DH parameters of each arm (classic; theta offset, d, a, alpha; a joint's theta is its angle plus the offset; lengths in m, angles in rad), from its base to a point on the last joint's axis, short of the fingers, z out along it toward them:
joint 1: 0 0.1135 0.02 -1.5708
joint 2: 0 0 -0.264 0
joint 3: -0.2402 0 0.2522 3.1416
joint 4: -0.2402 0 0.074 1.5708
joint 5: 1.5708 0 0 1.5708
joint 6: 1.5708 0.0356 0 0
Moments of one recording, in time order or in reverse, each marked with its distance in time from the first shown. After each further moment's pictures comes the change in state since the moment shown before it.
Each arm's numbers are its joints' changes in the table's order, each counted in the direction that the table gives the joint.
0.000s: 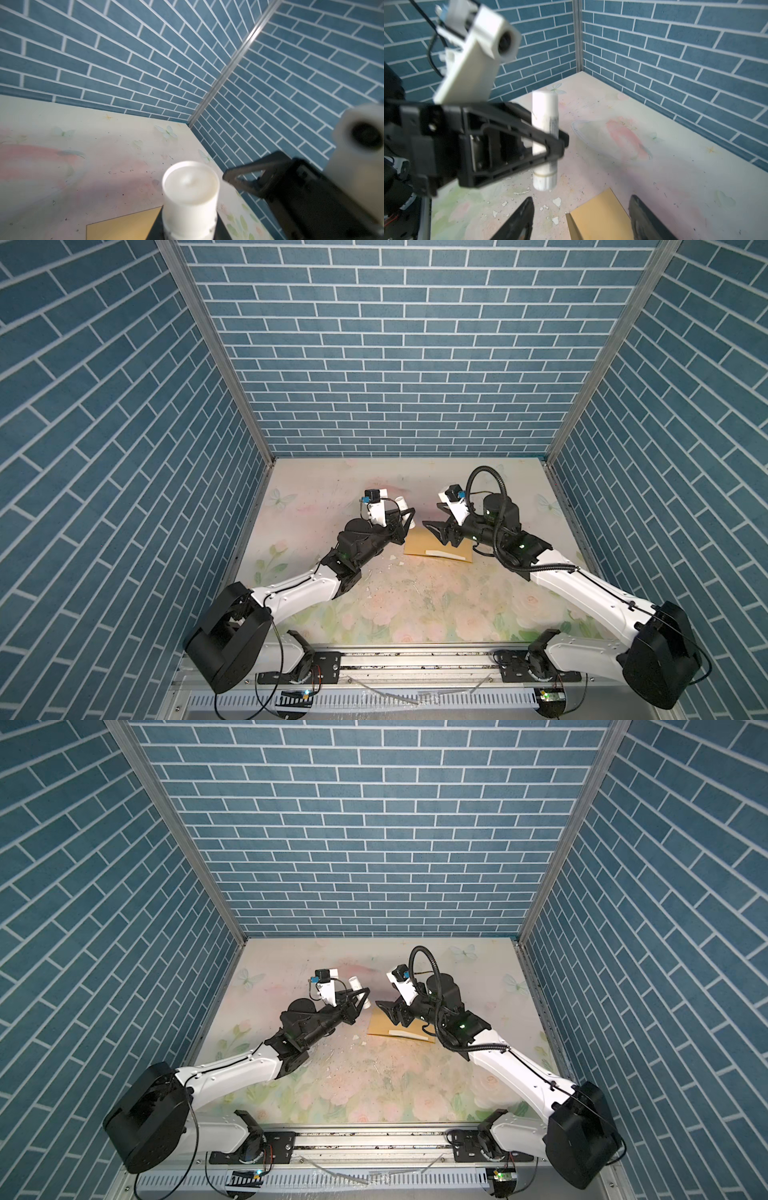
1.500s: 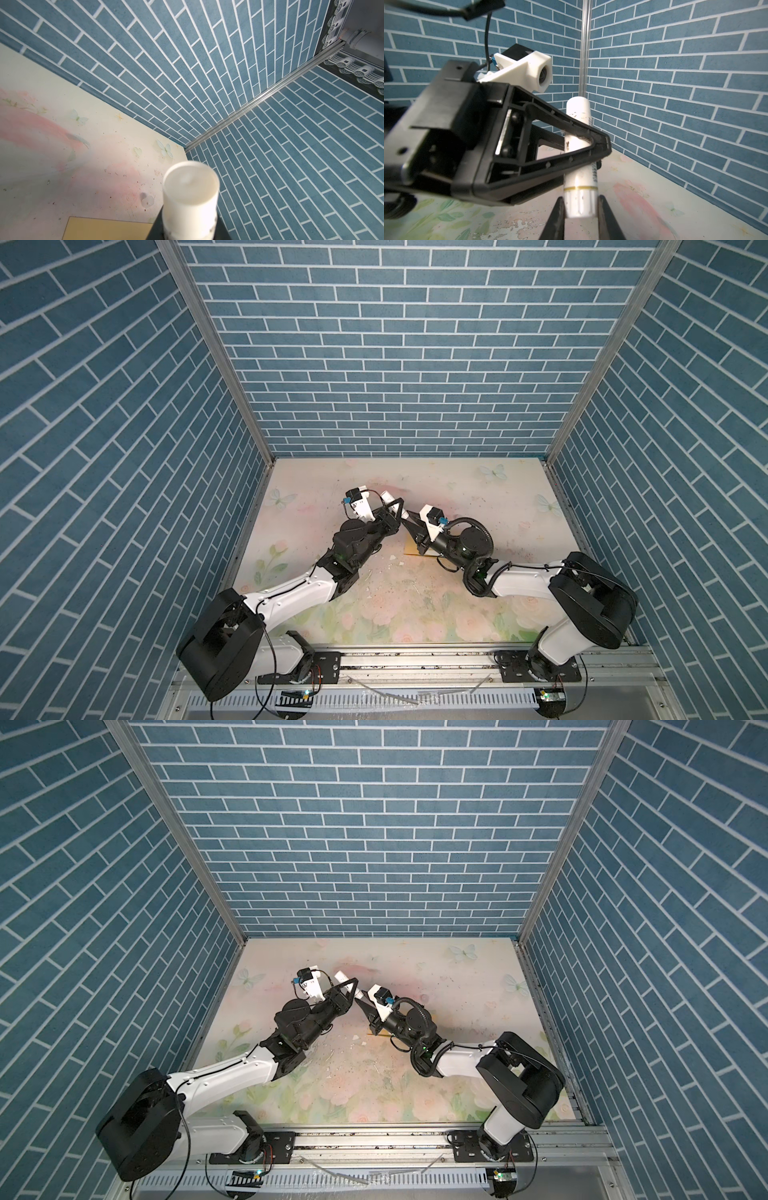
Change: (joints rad) left arm 0.003 -0.028 0.012 0.034 -0.126 -0.273; right arm 0.199 0.359 0.171 0.959 0.199 0.062
